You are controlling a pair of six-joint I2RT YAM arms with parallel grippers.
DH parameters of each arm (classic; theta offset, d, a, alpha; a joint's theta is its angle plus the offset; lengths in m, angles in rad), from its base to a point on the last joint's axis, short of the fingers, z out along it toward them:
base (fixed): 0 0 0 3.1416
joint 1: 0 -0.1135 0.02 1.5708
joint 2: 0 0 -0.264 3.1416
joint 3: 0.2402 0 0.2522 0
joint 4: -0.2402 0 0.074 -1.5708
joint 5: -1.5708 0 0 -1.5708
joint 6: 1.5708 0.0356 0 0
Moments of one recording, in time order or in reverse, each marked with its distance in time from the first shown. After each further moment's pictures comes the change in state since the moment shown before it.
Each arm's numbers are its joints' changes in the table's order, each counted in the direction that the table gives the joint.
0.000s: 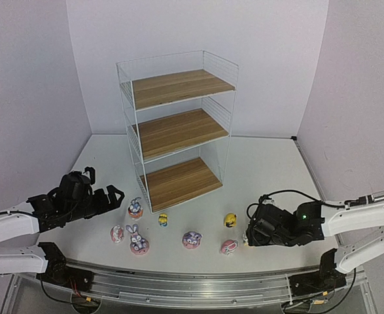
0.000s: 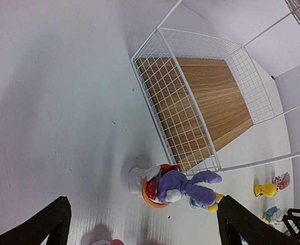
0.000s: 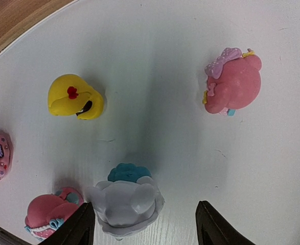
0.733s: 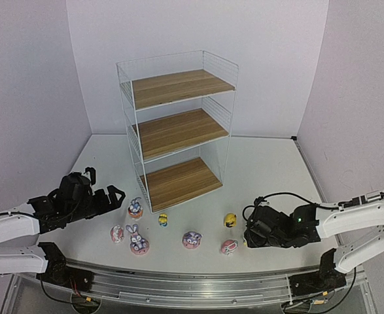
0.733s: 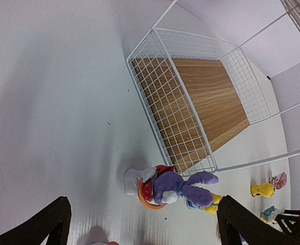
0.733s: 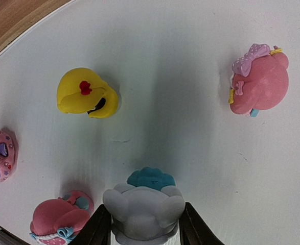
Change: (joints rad) left arm 0.000 0.000 -0.020 0.043 -0.010 0.000; right arm 0.000 0.047 -0.027 0.111 0.031 -0.016
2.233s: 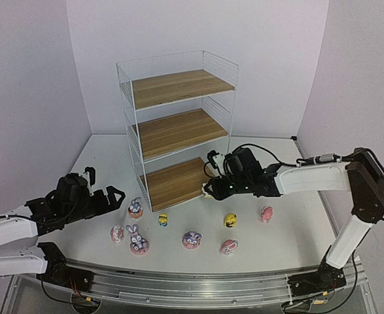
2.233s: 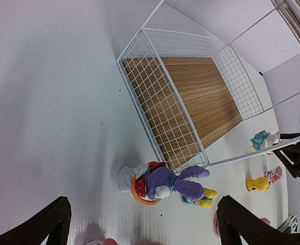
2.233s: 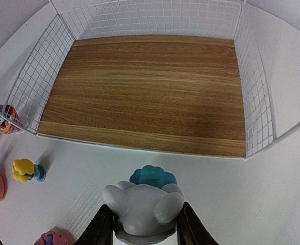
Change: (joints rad) left arm 0.000 -0.048 -0.013 0.001 -0.026 0.026; right arm 0.339 0.440 0.456 0.401 0.396 -0.777
